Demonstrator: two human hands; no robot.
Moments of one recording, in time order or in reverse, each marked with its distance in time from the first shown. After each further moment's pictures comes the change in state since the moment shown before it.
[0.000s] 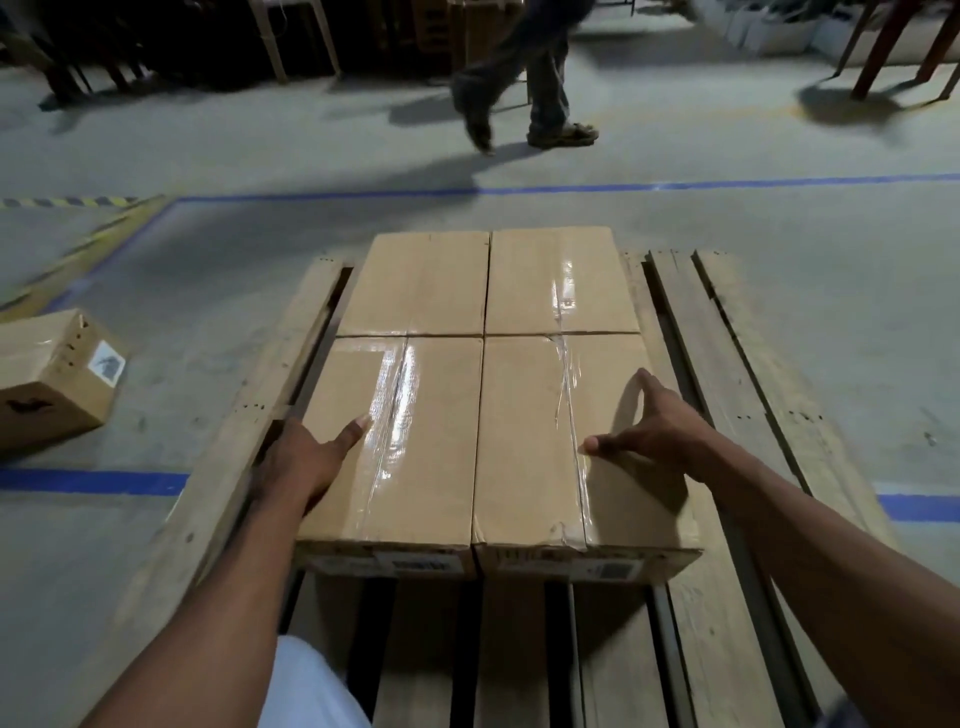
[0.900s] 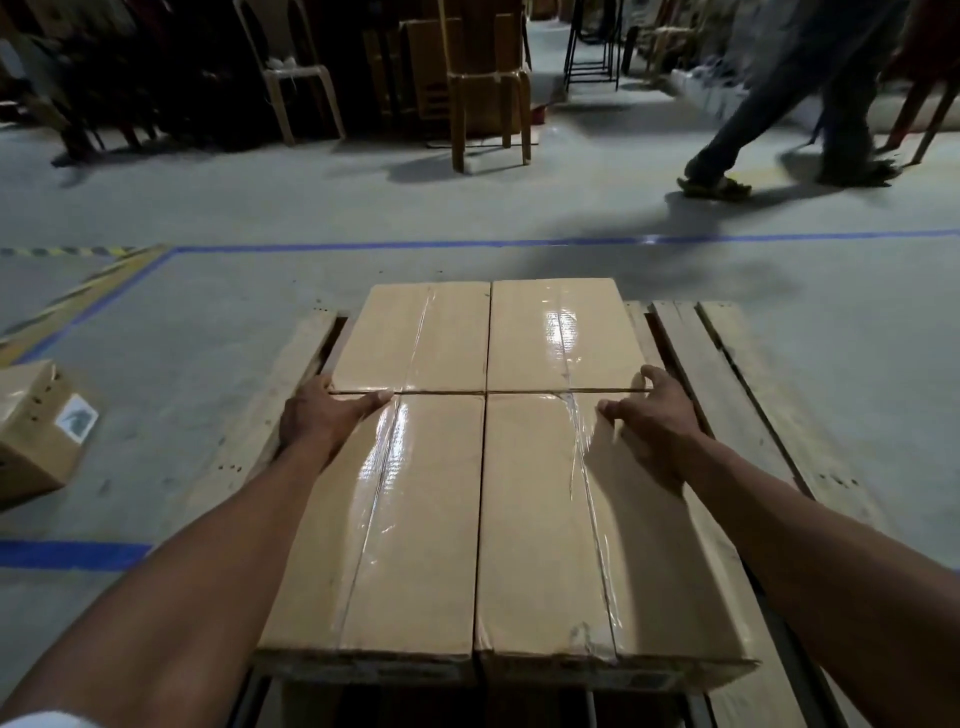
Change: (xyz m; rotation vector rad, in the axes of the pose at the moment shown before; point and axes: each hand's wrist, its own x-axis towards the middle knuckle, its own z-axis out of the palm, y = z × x) left_hand 0.117 0.086 0.019 -0.140 0.172 0.249; right_hand 0.105 -0.026 -0.005 0.336 0.292 -0.104
